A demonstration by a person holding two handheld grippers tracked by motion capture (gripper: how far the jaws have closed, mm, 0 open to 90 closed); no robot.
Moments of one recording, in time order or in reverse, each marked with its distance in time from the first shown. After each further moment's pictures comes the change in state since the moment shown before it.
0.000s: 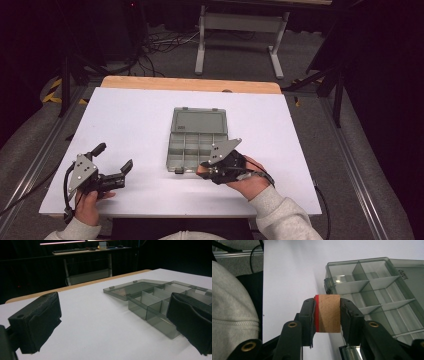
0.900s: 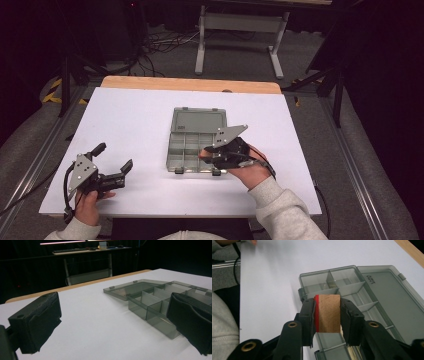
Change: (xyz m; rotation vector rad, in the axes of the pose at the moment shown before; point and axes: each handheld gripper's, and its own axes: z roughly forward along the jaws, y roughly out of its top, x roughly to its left) left arm 0.000 0.000 0.000 0.000 0.001 -0.002; right arm -0.026 0.010 -0.012 -0.039 -0.095 0.056
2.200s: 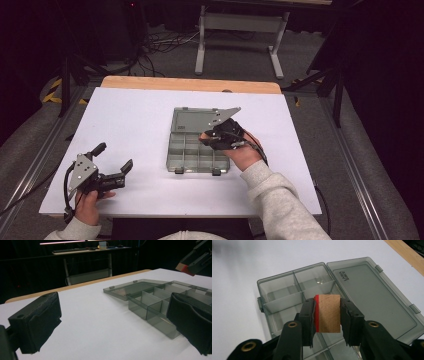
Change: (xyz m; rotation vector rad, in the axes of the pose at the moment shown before) left arm 0.000 0.000 0.001 -0.001 -0.002 0.000; right arm -0.048 0.008 0.028 0.044 -0.077 0.098
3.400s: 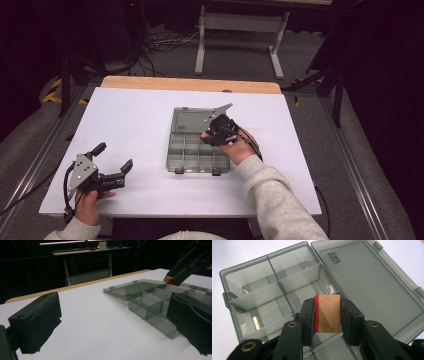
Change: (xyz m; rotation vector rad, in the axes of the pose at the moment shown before) left arm 0.001 0.000 0.000 0.000 0.000 0.000; right arm -0.022 -0.004 0.032 0.119 -0.015 0.069
